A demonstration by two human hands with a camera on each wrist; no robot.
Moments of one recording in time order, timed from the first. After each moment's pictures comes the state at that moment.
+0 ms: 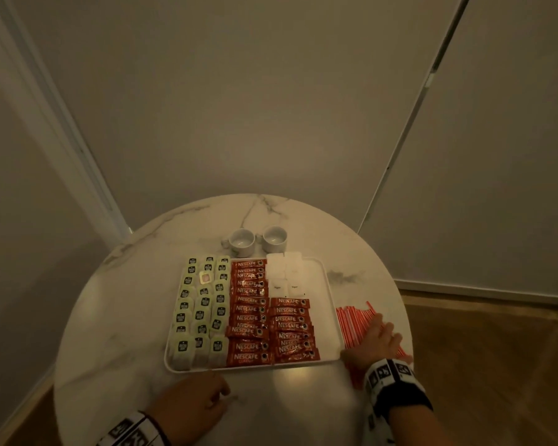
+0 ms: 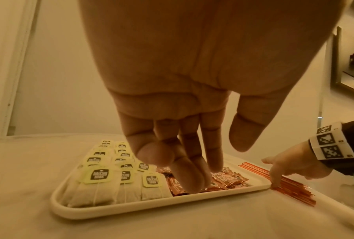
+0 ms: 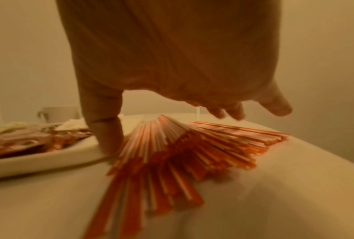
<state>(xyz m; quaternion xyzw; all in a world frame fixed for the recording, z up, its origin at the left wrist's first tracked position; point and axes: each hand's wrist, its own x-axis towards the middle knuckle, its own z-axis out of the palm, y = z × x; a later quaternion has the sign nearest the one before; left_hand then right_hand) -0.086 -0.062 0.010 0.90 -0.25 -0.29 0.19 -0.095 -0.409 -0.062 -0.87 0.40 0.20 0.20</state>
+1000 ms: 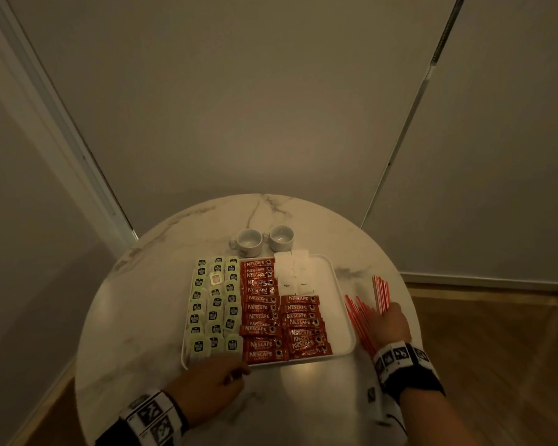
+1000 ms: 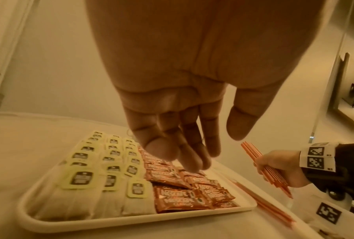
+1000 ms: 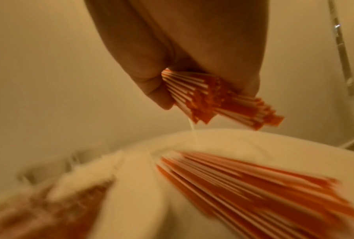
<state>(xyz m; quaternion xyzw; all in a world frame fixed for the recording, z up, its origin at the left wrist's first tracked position) -0.066 -0.052 0.018 0.88 -0.26 -0.29 0.26 -0.077 -0.403 -0.034 -0.80 0.47 -0.02 0.38</state>
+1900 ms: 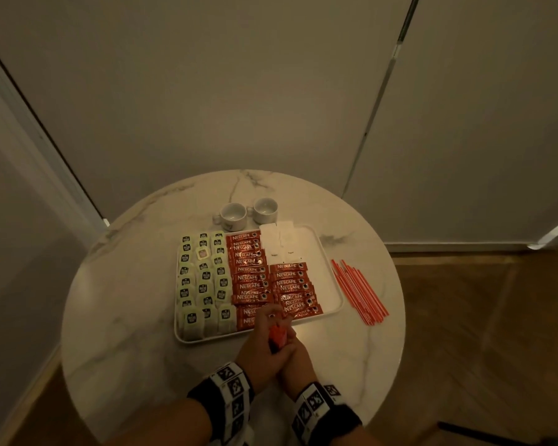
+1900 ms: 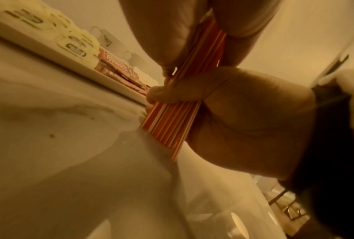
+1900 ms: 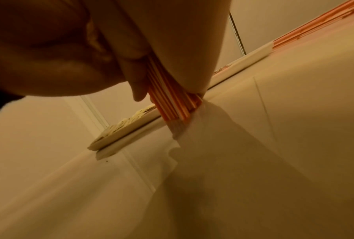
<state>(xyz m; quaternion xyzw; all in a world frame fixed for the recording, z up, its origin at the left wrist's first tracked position) -0.105 -0.119 -0.048 0.76 -0.20 -0.24 0.57 -0.152 -0.210 -0.065 -0.81 0.24 0.06 0.53</state>
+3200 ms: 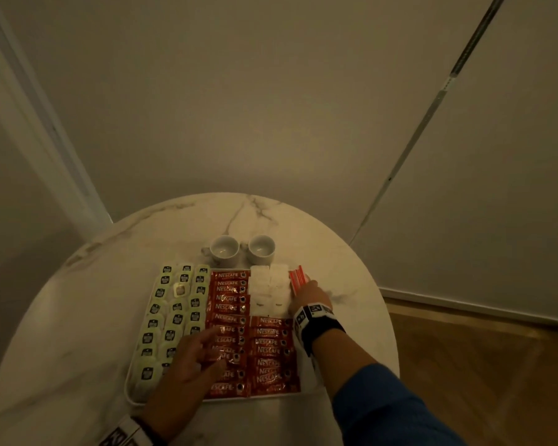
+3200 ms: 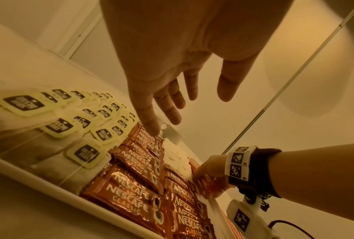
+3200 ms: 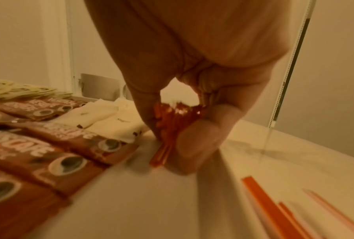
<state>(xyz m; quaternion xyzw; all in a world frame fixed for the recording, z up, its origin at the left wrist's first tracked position) -0.038 -0.115 -0.010 0.78 -0.03 -0.18 0.60 0.073 -0.372 -0.046 -0.92 0.32 0.14 0.20</state>
